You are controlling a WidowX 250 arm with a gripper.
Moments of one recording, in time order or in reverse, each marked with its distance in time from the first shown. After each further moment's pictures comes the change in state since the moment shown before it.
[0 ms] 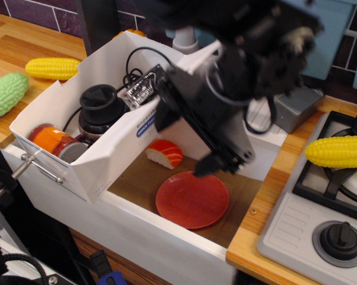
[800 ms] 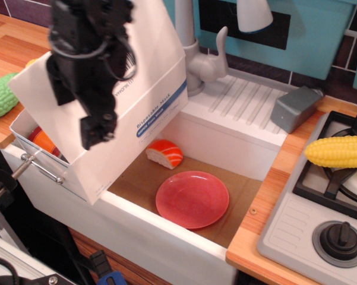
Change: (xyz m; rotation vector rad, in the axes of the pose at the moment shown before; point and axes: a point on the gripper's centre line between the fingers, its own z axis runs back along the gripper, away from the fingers) arm -0.051 0.089 -0.030 -0.094 -0.078 -0.134
